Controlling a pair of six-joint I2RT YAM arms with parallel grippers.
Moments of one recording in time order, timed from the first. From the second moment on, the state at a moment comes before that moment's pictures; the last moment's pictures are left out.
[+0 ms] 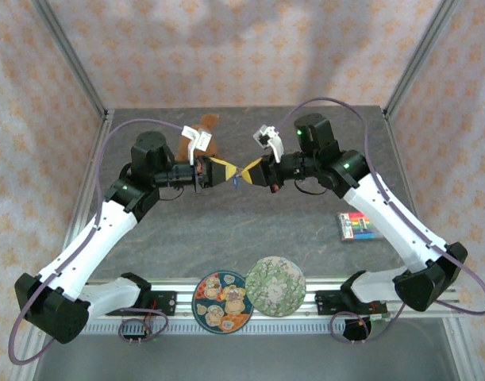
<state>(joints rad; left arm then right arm) -0.40 1.12 1.06 -0.15 0.87 -0.47 0.62 1.31 1.42 -0.67 -0.75 0.08</state>
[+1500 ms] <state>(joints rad) -0.36 1.10 1.07 -0.20 0.83 -0.44 0.62 1.31 1.42 -0.70 -0.70 0.09</state>
